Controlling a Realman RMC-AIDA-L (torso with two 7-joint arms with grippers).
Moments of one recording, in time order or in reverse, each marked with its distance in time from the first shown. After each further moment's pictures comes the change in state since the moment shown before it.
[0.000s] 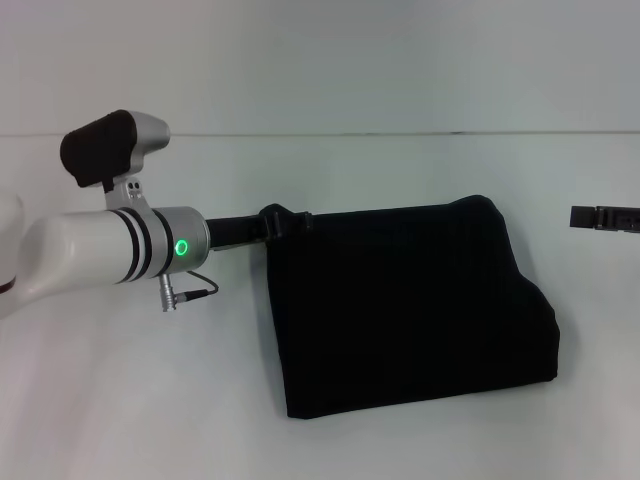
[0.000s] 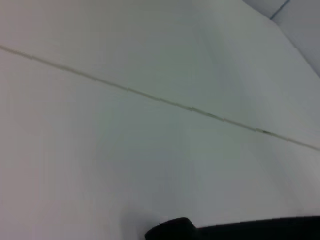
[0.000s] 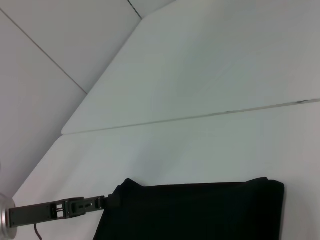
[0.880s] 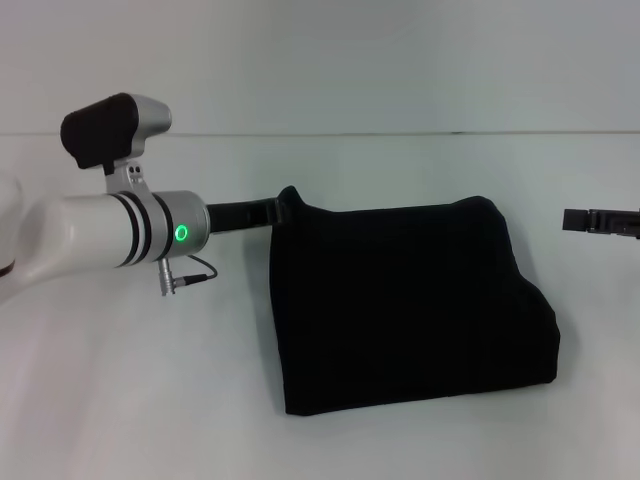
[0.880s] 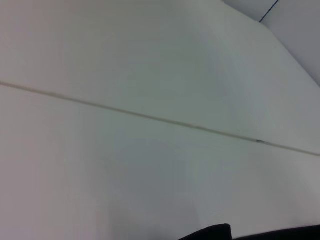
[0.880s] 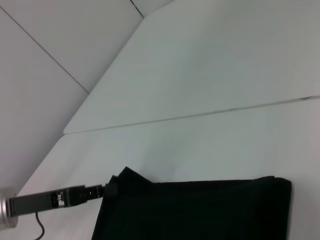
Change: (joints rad) left arm -0.018 0.010 0.004 0.013 0.000 0.000 0.023; right arm 0.001 0.010 0.000 0.007 0.000 0.006 -0.004
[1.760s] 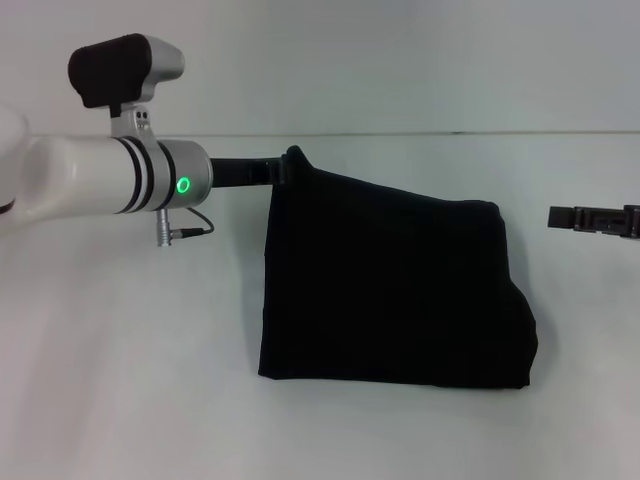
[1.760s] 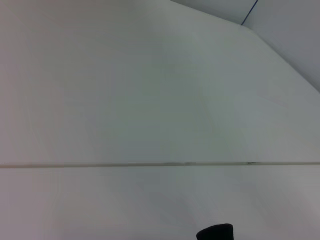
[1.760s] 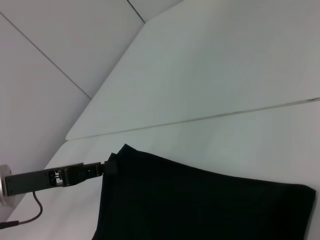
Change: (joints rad) left arm -0.092 0.049 -0.004 -0.008 0.078 -0.001 -0.013; right arm 0.006 0.026 0.005 0.004 0.006 0.026 0.000
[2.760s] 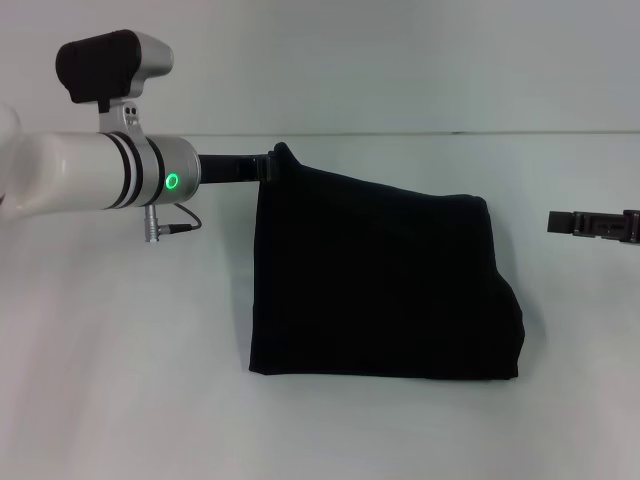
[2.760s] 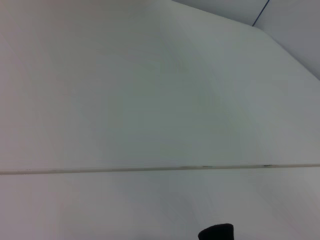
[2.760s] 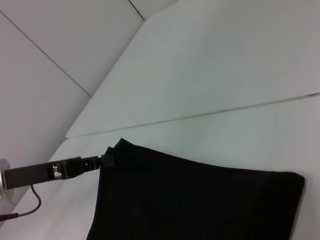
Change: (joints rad) left arm 0.004 0.012 -0.005 0.005 0.028 -0.012 -0.010; right arm -0.005 0.002 -0.001 0.002 -0.002 -0.003 0.000
